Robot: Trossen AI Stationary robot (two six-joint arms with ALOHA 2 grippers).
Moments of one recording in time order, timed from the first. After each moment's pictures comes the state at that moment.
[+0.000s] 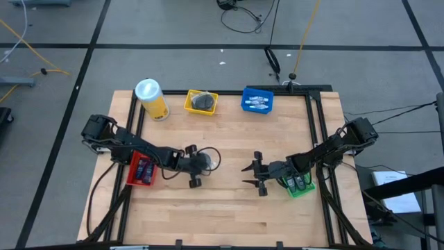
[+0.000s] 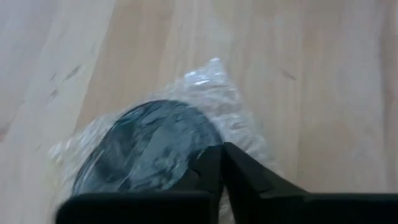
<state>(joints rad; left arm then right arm) -0.22 1.65 0.72 -0.04 -0.24 -0.28 0.33 1.61 0.46 0.70 0.23 0.04</state>
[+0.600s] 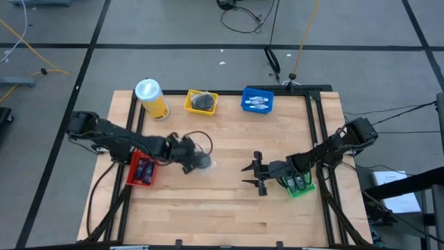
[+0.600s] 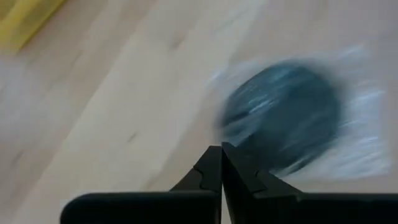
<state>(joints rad) -0.16 1.44 0.78 -0.53 -0.39 -0.60 0.33 1.61 0.46 0.71 0.23 0.05</state>
